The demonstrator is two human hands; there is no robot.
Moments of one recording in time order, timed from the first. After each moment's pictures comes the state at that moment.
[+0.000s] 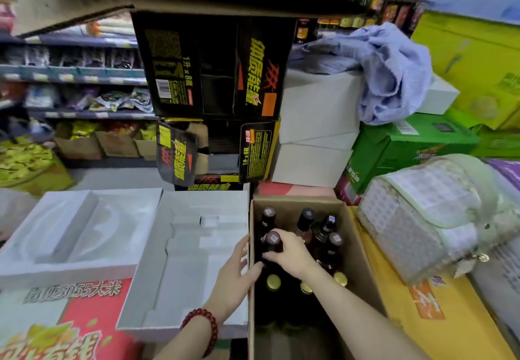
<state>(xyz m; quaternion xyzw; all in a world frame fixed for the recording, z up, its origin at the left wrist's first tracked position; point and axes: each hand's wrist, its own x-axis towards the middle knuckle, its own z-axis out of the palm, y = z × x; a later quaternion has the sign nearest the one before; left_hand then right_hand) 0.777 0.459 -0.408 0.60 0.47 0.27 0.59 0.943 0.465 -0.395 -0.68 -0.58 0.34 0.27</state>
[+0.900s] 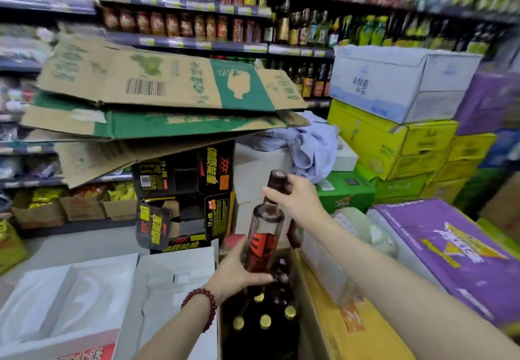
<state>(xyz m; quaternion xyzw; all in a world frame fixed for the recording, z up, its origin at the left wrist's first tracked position) 0.830 0.464 -0.237 0.72 0.38 0.18 0.55 0.998 0.434 -0.104 -0.64 -0.53 0.20 0.51</state>
